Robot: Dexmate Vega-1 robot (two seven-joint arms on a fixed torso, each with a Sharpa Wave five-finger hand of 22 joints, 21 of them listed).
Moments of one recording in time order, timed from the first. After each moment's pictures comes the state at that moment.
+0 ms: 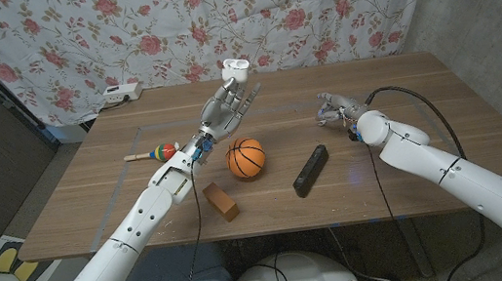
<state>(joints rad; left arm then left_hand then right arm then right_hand) 0.98 0.55 0.36 -1.72 -1.44 0.05 -0.40 1.36 0.09 0.13 -0.16 0.39 0.74 -0.16 0.82 0.35 0.95 -0.18 0.46 0.33 1.01 -0.20 0.28 0.25 0.42 0.02 0.34 0.20 -0.79 -0.65 -0.56 -1.72 -0.24 -0.49 -0.03 1.07 0.12 0.21 -0.11 0.23 0.02 -0.08 0.18 0.20 0.44 -0.20 0.56 0.64 0.17 -0.04 0.31 0.44 0.28 0.09 0.19 0.17</state>
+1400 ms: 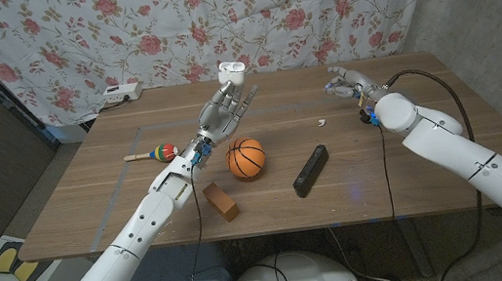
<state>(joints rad) 1.01 0.53 0.36 -1.72 -1.43 0.01 -0.40 1.36 0.10 0.13 -0.16 0.38 0.74 -0.16 0.81 0.34 0.96 -0.19 0.45 0.33 1.01 -0.20 0.28 0.25 0.41 0.01 0.34 0.20 -0.91 -0.73 -0.36 -1.94 -0.07 -0.46 -0.09 1.00 0.15 0.19 -0.10 0.23 0.03 -0.08 0.20 0.20 0.44 -0.19 0.51 0.56 0.18 -0.04 0.32 0.45 0.30 0.10 0.21 0.17</state>
